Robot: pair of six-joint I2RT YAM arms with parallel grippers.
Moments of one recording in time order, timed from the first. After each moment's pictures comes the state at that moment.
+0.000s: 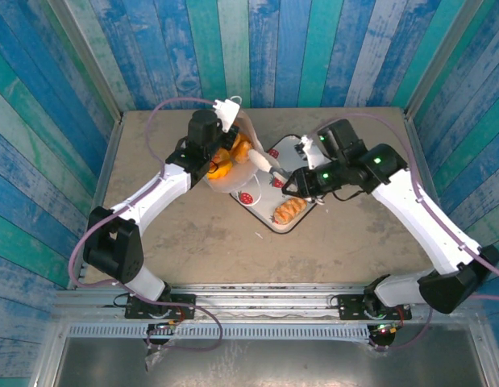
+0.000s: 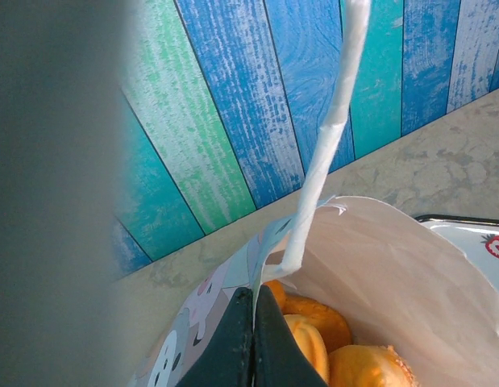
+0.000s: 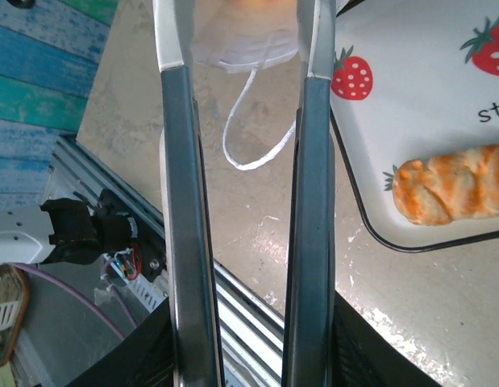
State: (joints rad) left arm -0.46 1.56 1.23 0.07 -0.16 0.24; right arm 0.62 1.38 1.51 -1.10 -0.43 0.36
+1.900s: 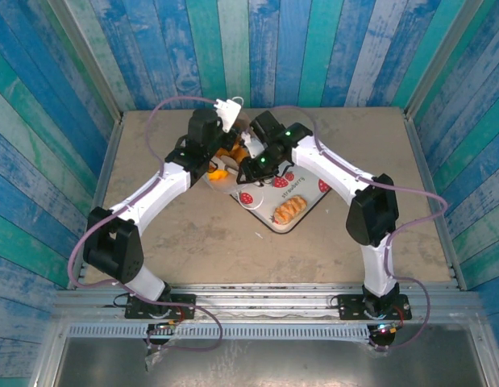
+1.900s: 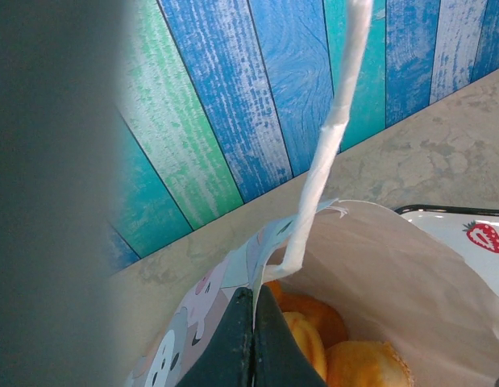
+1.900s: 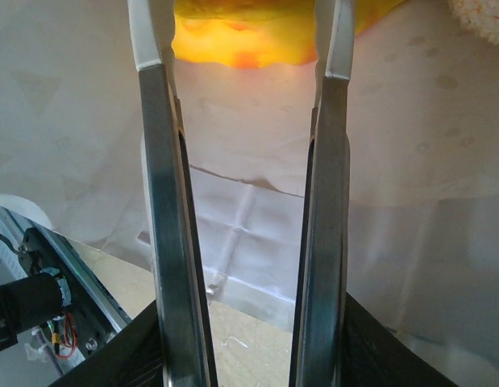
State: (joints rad) left arm -0.46 1.56 1.25 0.02 -0.12 0.24; right arm 0.69 2.04 1.90 -0.99 -0.43 0.28
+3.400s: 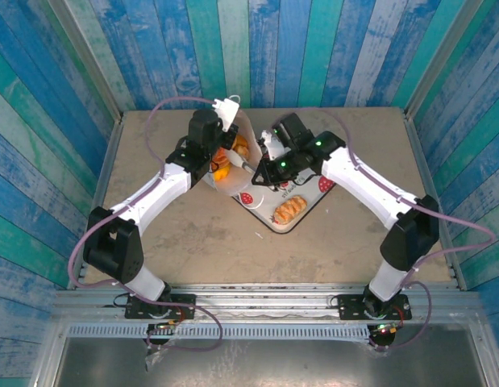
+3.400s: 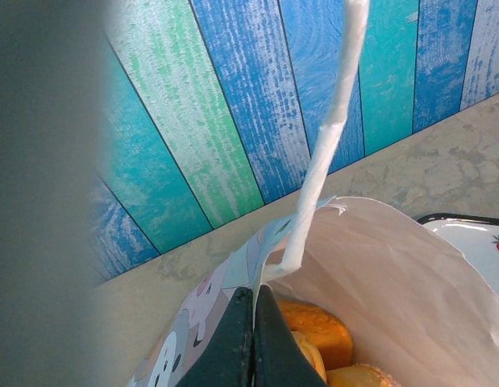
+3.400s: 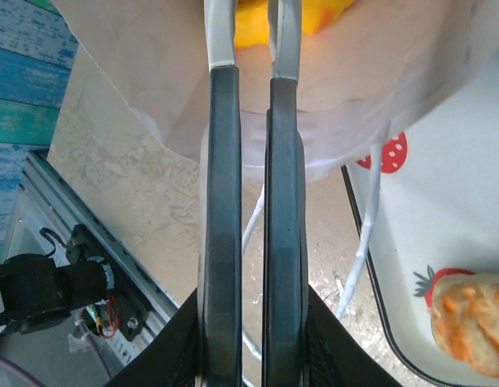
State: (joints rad) left arm -0.46 1.56 1.24 0.05 -0.19 0.23; right arm 0.66 1.70 1.62 -0.91 -0.43 0.38
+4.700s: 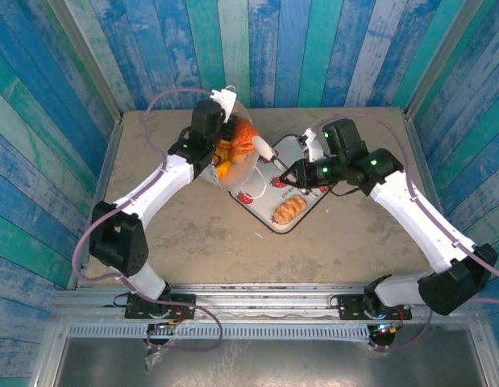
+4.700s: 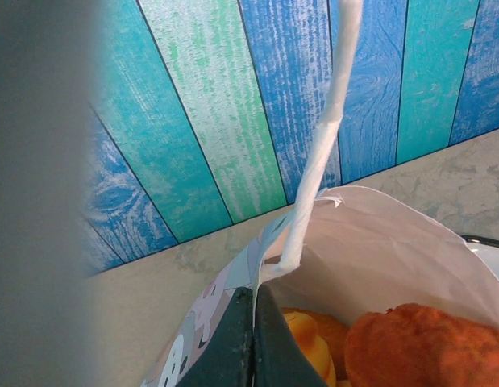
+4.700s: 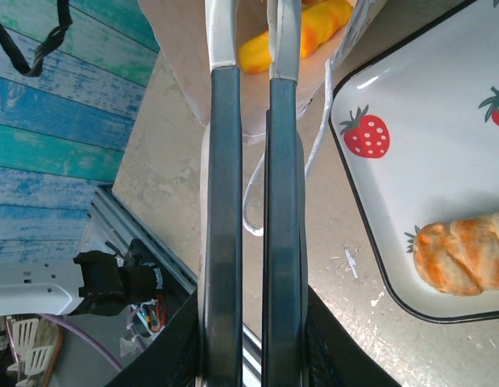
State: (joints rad) left arm -0.46 1.62 1.36 -0.04 -0.28 0.15; right arm 0.53 1.34 1.37 -0.85 -0.52 0.44
